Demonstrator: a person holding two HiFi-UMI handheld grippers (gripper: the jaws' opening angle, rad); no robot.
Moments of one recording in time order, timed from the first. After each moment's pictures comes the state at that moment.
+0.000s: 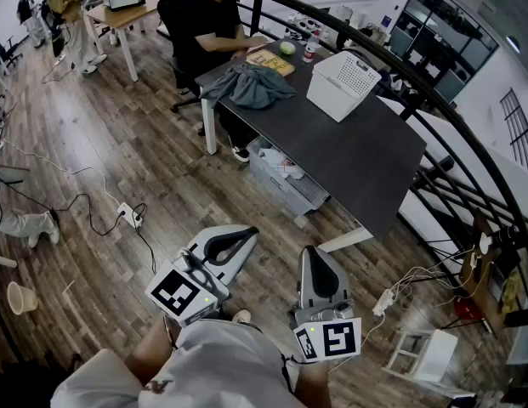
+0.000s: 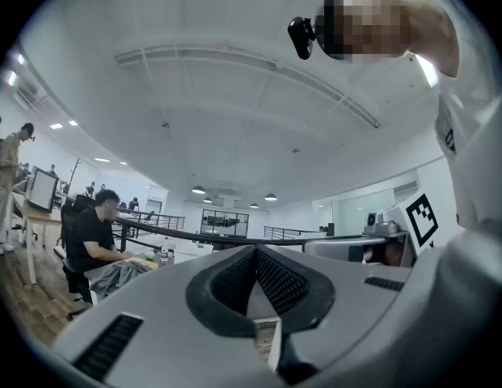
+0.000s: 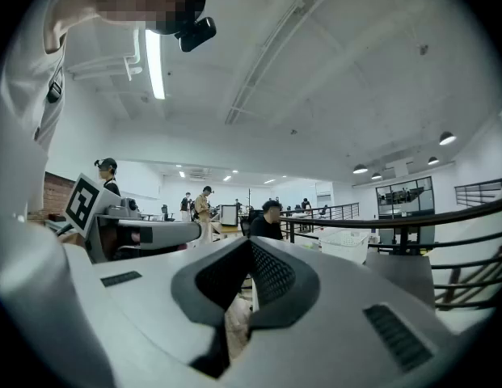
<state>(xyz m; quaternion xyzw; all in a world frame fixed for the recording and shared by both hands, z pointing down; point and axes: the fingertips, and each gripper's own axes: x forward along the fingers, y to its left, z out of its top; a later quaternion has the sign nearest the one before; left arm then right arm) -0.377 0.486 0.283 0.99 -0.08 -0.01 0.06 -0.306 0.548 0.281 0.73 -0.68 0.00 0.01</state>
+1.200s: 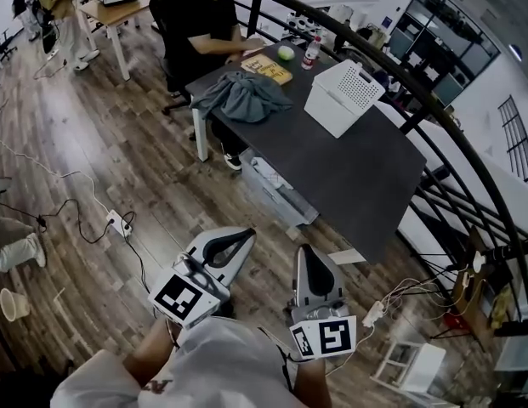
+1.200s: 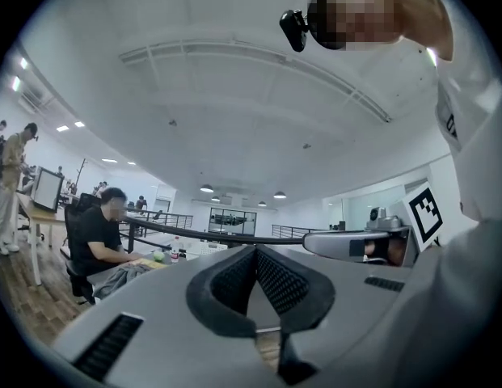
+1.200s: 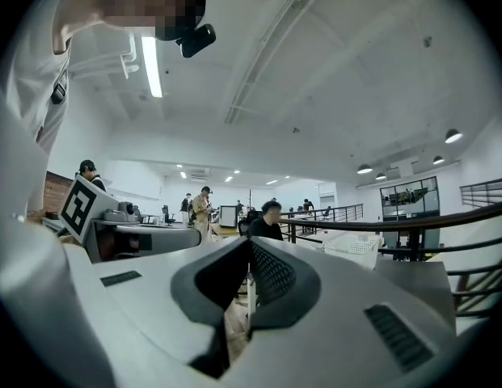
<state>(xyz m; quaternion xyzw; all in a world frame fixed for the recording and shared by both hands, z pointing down) -0.321 0.389 0.300 0.99 -0.11 0.00 0.06 -0.250 0.448 0.289 0.73 -0.69 -0.01 0.01</state>
